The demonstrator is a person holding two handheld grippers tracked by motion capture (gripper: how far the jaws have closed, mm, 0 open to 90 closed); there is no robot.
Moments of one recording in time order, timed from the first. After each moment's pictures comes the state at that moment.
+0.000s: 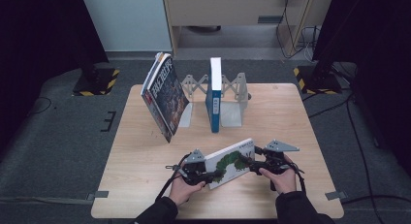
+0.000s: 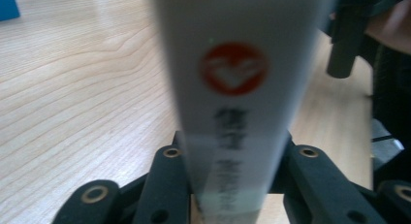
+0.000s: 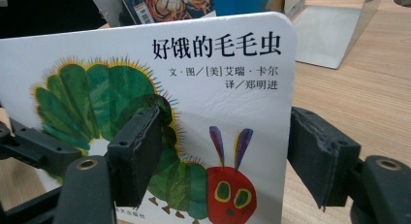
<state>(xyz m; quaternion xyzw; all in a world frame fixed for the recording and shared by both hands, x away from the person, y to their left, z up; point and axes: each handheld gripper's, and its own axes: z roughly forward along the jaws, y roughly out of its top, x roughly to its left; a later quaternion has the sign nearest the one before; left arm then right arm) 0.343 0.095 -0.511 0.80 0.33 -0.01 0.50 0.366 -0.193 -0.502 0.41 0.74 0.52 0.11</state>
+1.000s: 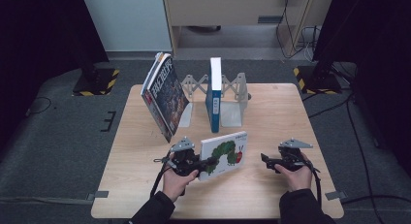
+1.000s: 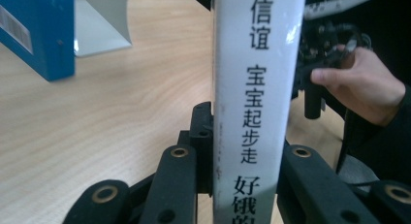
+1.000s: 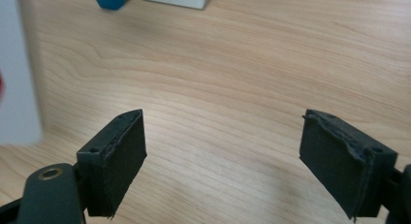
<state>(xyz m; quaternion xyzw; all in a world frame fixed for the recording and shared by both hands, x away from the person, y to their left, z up) 0.344 0.117 -0.448 0.75 0.38 0.01 0.54 0.378 -0.248 -0.514 0.50 0.75 0.38 0.19</state>
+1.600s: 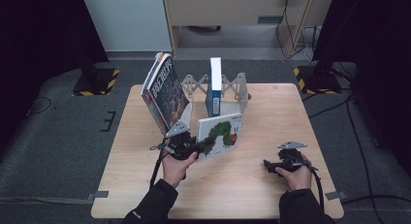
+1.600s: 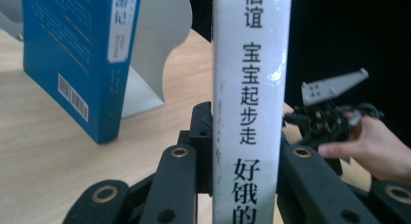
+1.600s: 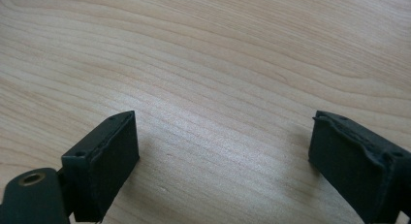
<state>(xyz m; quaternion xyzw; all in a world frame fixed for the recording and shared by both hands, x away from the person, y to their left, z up) 0.370 0.114 -0.412 0.72 0.40 0.08 0.56 0.383 -0.252 -0.531 0.50 0.79 0.30 0.18</state>
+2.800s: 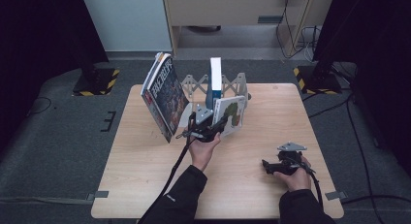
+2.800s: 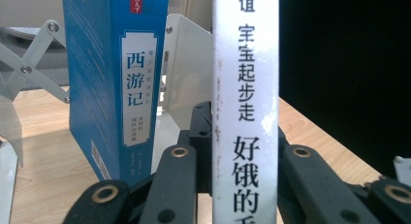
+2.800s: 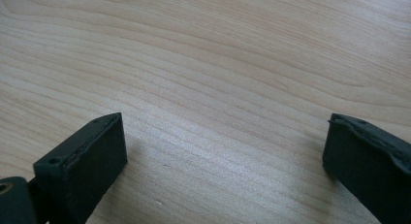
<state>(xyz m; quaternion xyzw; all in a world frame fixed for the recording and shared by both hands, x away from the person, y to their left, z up) 0.416 0.050 -0.414 0.68 0.44 0.20 0.55 0.382 -0.252 -0.539 0.49 0.78 0.32 0.20</state>
